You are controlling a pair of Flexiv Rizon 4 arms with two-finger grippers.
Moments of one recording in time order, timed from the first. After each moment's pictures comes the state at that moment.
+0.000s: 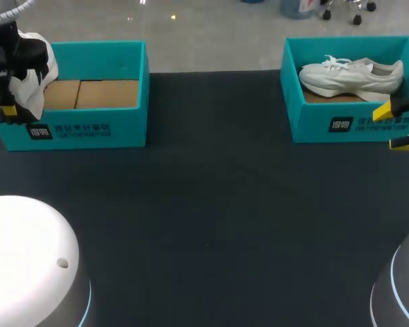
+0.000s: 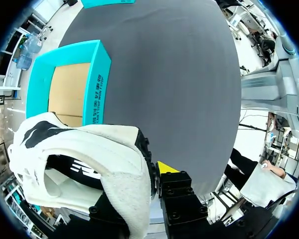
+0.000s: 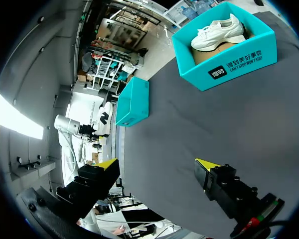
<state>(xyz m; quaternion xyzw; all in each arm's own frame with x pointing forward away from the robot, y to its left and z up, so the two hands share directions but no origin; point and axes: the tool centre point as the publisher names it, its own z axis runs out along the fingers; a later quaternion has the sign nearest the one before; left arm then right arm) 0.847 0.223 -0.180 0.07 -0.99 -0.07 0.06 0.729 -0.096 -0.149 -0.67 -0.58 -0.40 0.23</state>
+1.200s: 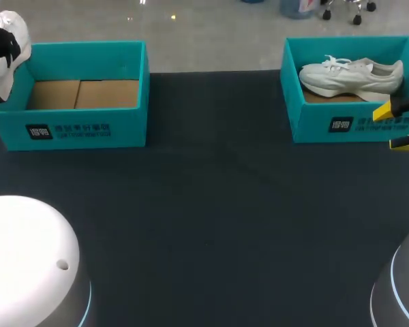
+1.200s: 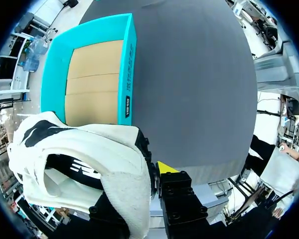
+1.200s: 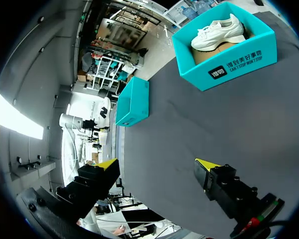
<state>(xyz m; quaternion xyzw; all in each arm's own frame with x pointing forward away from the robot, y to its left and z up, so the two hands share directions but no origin) 0.925 0.318 -0.190 0.03 -1.00 -0.09 0.00 0.729 -0.096 -0.149 -0.67 -0.58 -0.40 0.23</state>
